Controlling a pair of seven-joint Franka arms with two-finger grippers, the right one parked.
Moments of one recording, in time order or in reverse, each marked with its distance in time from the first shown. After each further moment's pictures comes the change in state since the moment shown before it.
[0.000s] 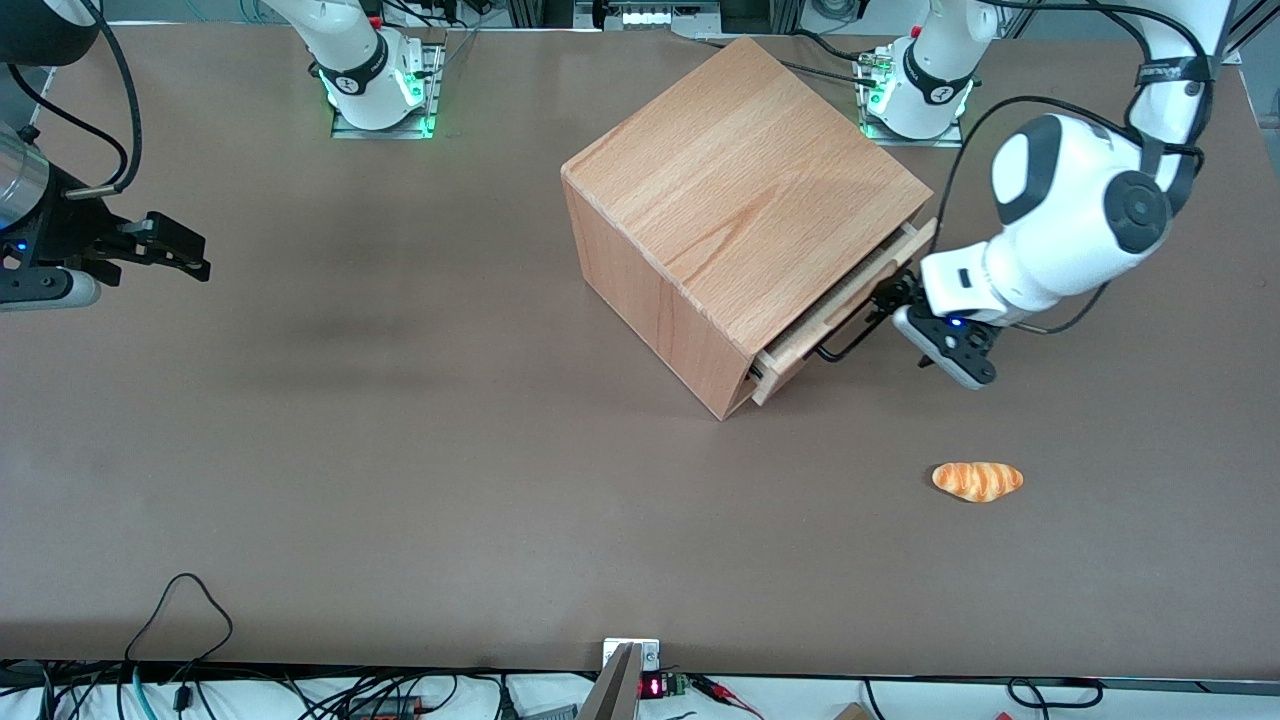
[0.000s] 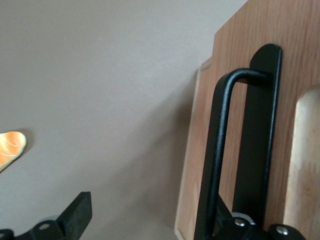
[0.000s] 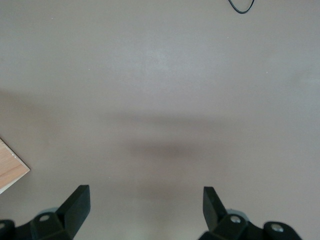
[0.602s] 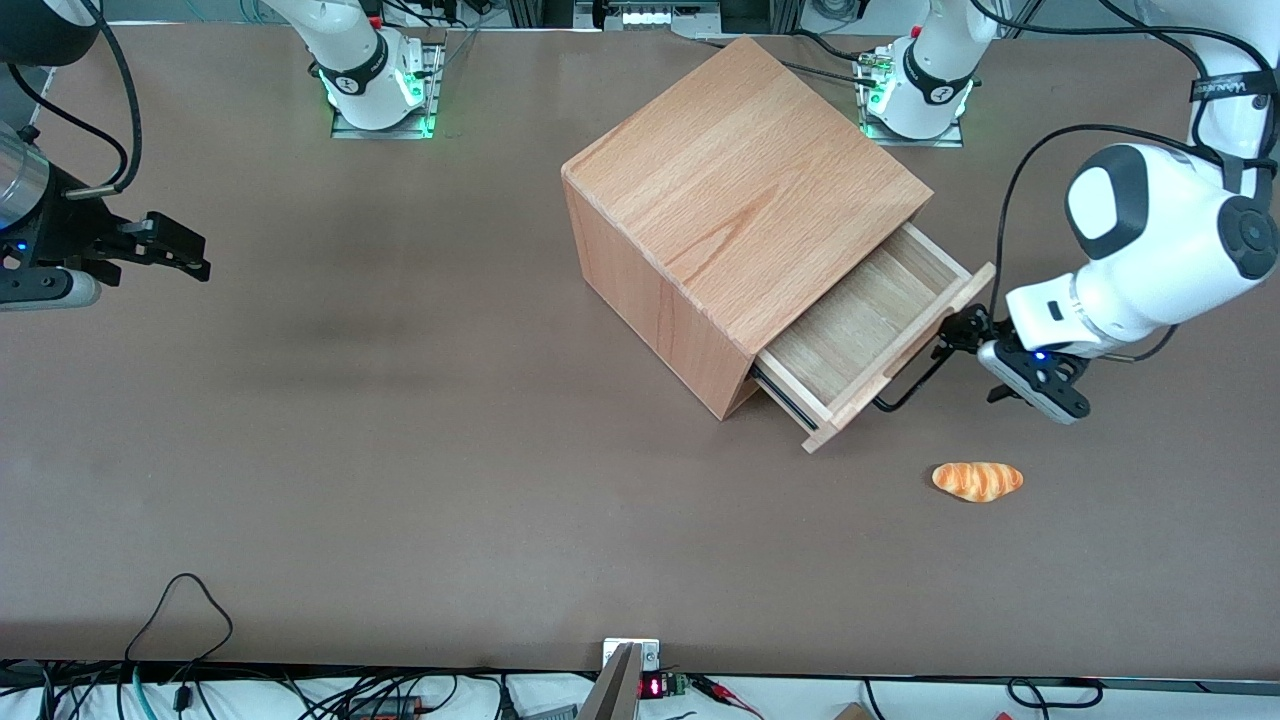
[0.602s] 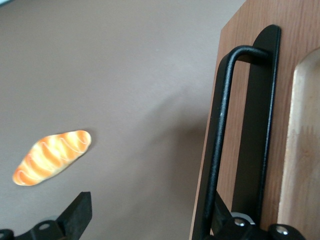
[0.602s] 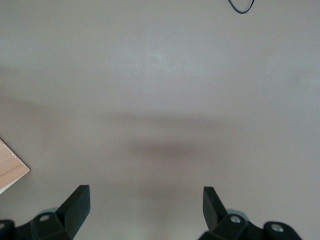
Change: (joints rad) arm 0.004 0.061 0.126 0.093 -0.010 0.017 0.093
